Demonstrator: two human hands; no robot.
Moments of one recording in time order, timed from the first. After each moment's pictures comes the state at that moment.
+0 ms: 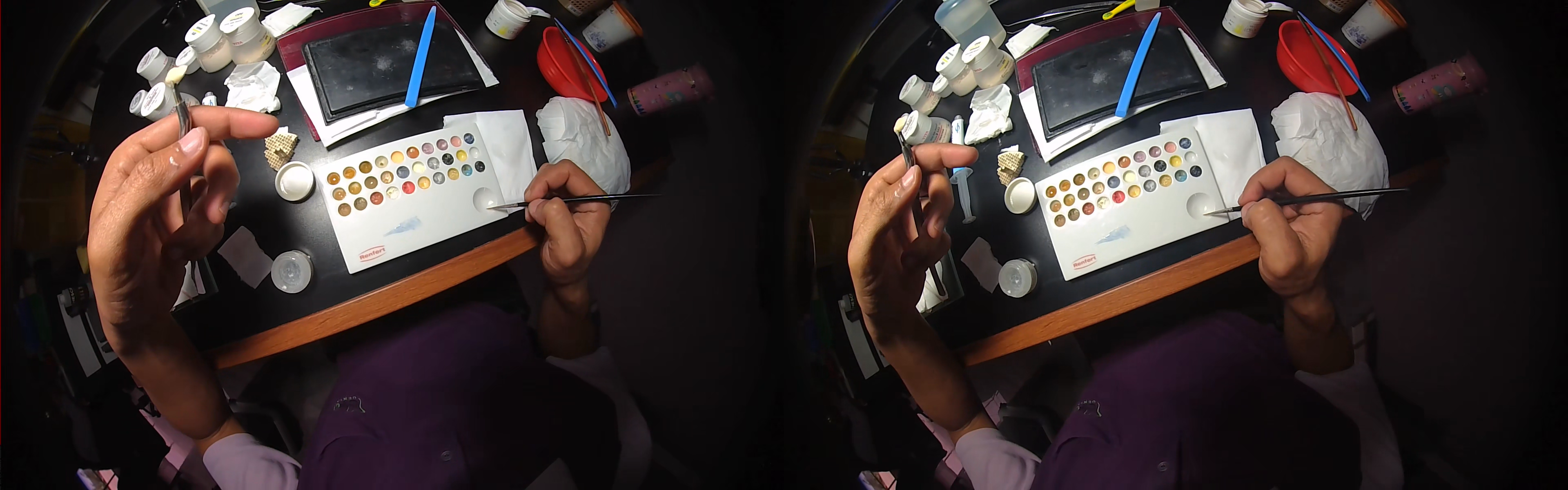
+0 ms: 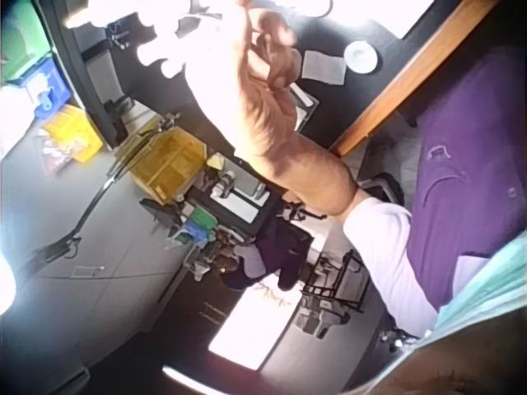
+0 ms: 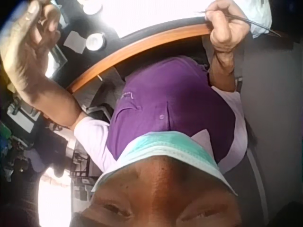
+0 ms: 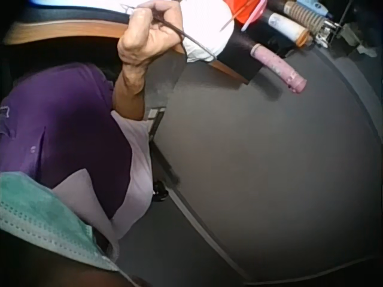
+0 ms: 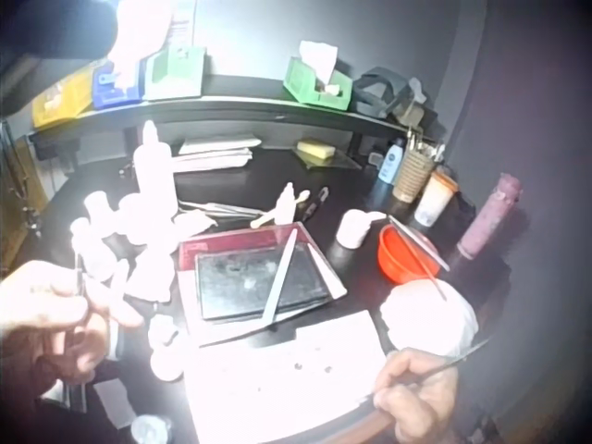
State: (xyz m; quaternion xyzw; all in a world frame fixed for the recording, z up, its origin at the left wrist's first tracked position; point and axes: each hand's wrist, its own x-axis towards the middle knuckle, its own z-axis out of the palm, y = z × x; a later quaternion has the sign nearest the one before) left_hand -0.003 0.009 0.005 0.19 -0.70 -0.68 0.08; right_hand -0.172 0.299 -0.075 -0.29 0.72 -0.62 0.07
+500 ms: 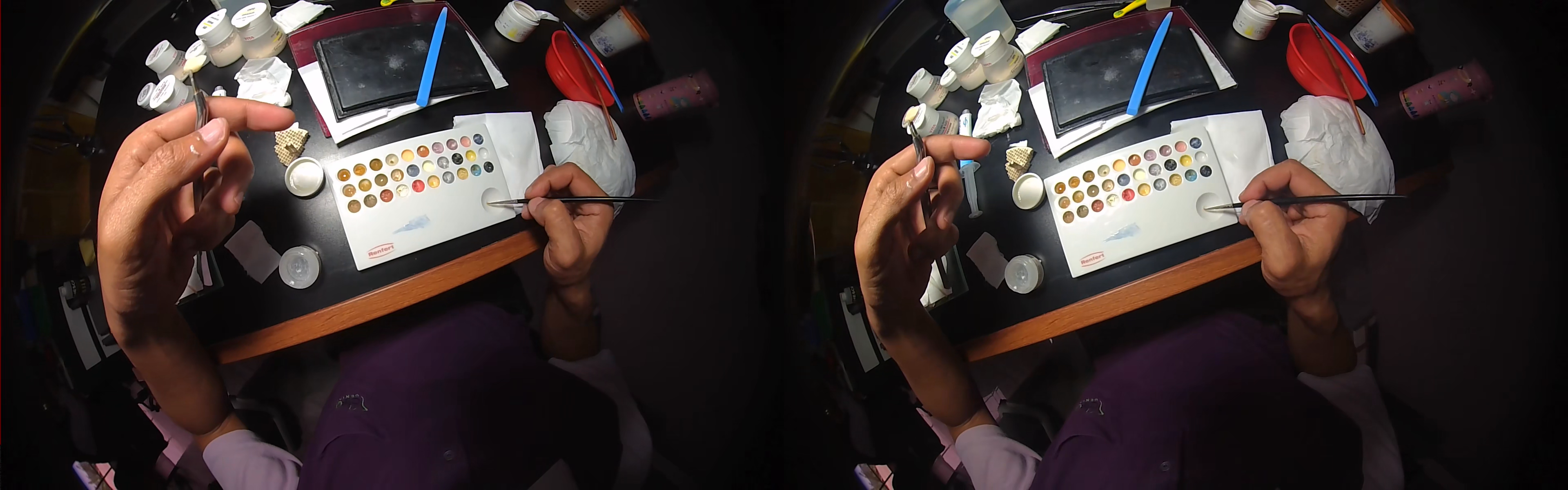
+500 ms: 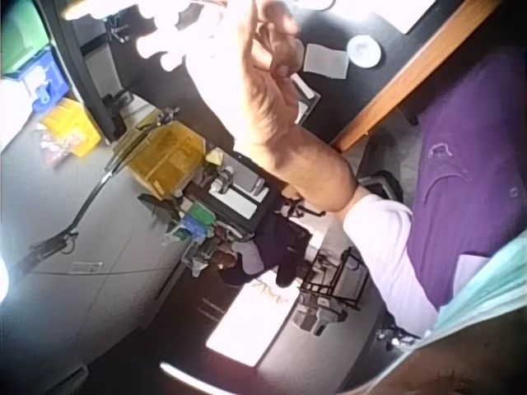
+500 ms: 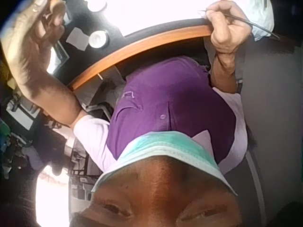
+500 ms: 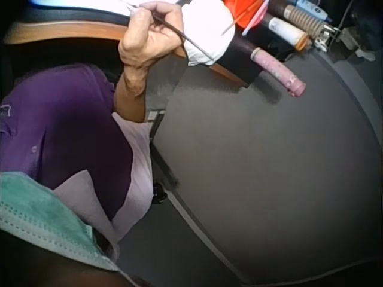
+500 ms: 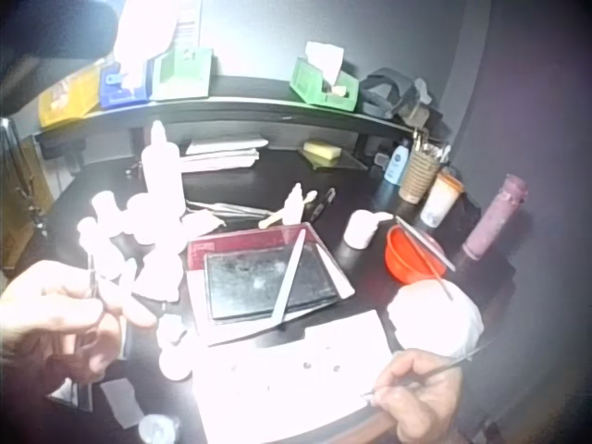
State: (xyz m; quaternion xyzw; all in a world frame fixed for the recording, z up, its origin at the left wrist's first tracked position) left_hand -0.005 0.009 0.002 0.18 -0.71 -0.68 0.08; right_hand -0.170 0.298 -0.079 -0.30 0.71 -0.63 0.08
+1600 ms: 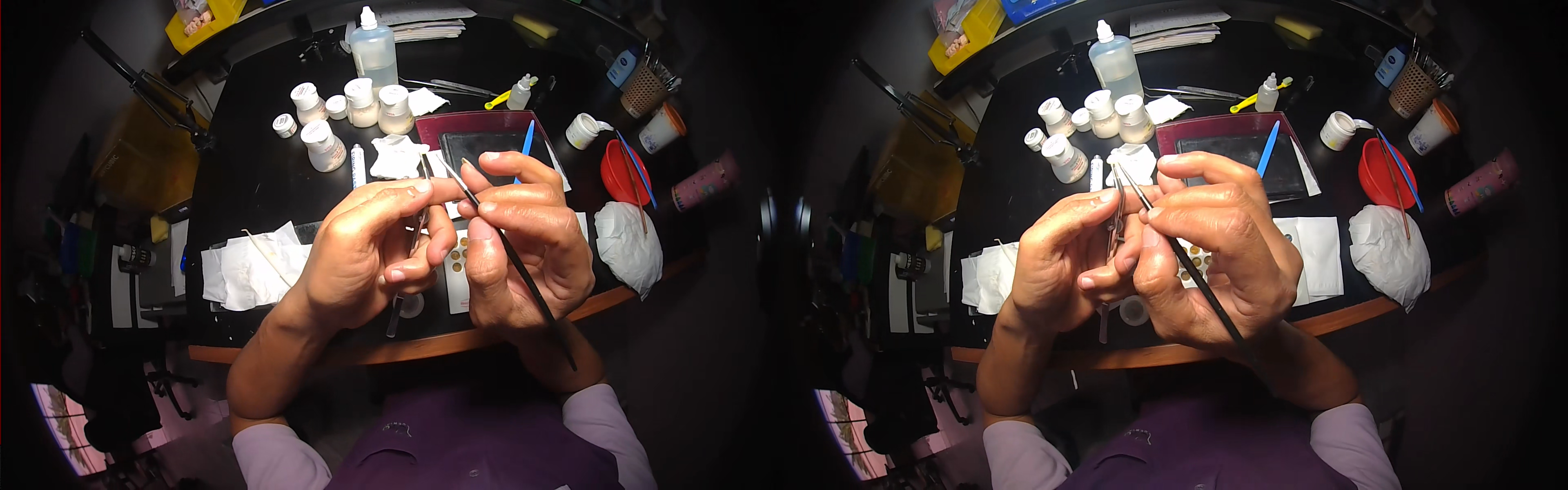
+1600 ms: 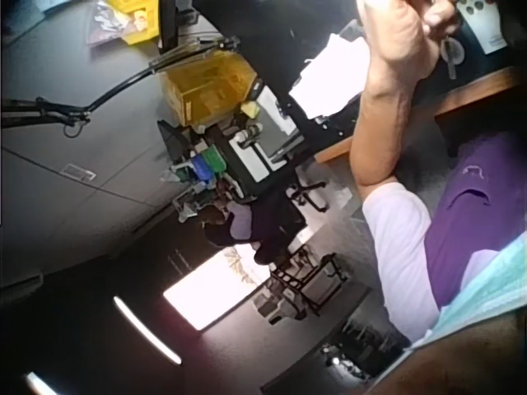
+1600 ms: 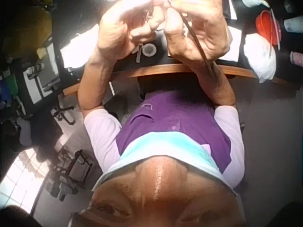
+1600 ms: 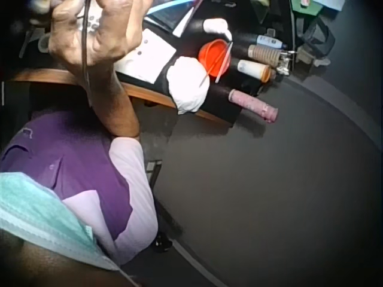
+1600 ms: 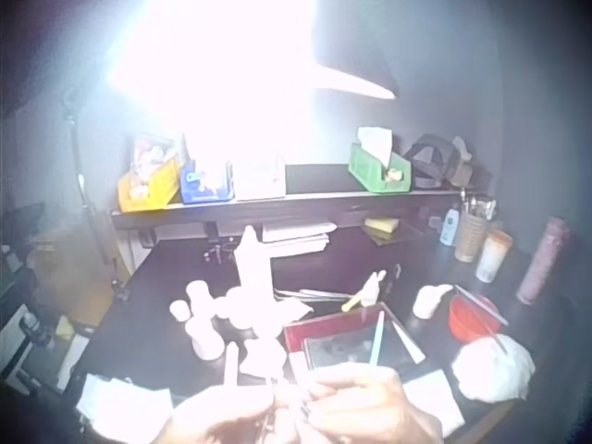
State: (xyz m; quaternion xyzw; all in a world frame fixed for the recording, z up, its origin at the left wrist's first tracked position) left_hand -0.001 0.024 -0.009 0.05 -0.35 -0.93 0.04; right_hand -0.119 0.158 -0.032 -0.57 0.50 -0.65 -0.11
